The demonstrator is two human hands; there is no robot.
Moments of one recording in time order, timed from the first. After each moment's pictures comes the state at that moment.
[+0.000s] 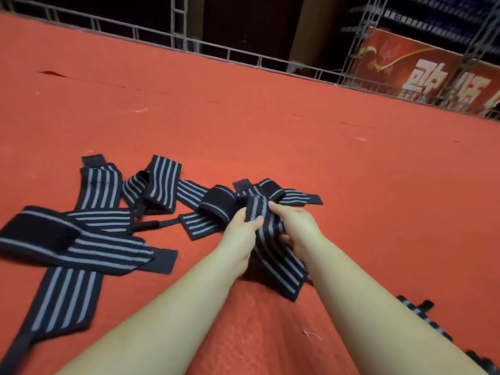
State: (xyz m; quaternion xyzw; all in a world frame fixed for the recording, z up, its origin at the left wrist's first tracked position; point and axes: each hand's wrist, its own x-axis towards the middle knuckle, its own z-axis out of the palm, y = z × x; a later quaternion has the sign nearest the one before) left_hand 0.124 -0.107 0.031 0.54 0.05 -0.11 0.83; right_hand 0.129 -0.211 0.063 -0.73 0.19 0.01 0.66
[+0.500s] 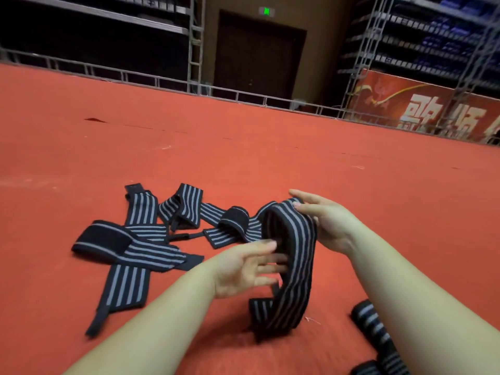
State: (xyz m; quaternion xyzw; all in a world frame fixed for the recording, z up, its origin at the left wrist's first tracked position) left_hand 0.020 -0.042 0.087 0.52 -0.15 -0.35 0.76; right_hand 0.044 -0.222 0.161 -0.68 0.02 0.08 0.73
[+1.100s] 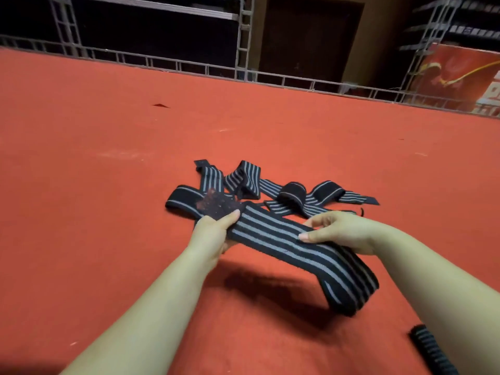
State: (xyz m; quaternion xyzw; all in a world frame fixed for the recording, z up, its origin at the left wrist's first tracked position) left_hand -0.038 0.094 0.057 0.55 0.14 0.02 0.82; right_hand -0.012 -0.145 0.118 -0.83 -0.10 0.30 0.46
